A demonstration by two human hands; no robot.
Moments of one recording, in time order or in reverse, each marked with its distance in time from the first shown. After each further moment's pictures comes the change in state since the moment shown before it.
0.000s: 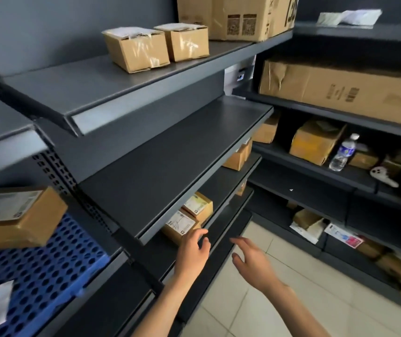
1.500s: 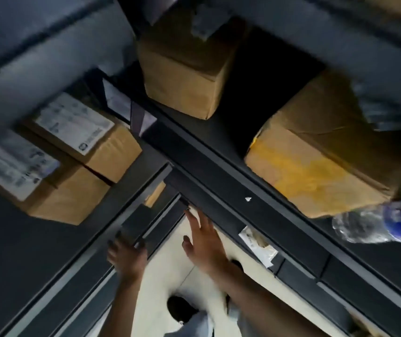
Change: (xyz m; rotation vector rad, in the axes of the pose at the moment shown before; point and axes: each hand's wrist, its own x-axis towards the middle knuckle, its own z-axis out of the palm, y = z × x) left_hand 0.505 -0.065 0.493 0.267 0.131 -0.954; right_hand 0.519 0.527 -0.029 -0.038 -0.241 0.028
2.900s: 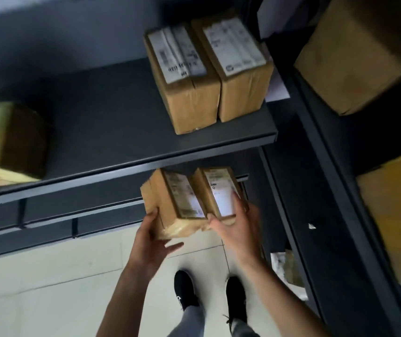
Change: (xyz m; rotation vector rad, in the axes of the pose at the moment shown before) left_hand -0.116 -0.096 -0.012 -1.564 -0.261 -0.393; right_hand -0.023 -0.015 0.005 0.143 -0.092 -0.133
